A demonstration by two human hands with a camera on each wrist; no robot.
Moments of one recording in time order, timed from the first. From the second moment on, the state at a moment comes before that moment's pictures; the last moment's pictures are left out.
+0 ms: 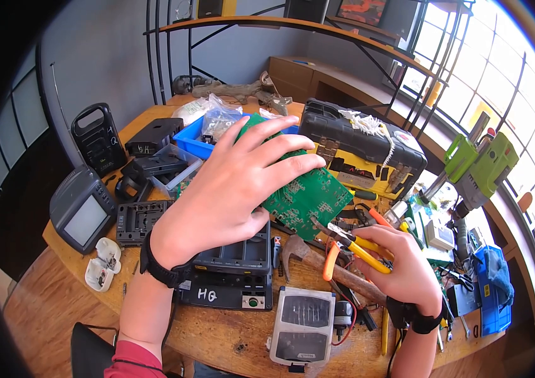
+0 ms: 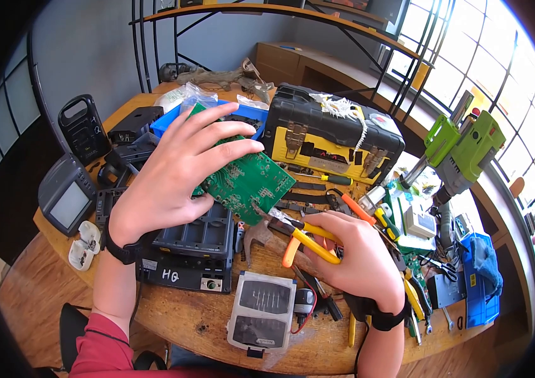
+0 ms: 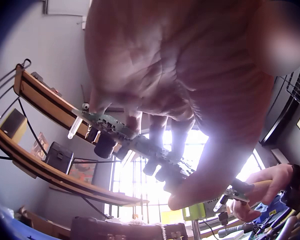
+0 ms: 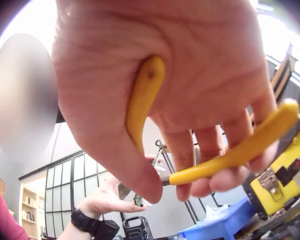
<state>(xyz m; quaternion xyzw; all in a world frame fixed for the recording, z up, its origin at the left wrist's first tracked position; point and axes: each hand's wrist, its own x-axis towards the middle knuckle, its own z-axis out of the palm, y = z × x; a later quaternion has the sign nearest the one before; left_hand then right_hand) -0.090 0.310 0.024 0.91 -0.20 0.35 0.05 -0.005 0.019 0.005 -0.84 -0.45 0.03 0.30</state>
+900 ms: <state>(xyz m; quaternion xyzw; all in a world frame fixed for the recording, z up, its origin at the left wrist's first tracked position) -0.090 0.311 0.019 0.92 -0.19 0.34 0.02 -0.006 0.026 -0.004 -0.85 -0.46 -0.03 0.27</state>
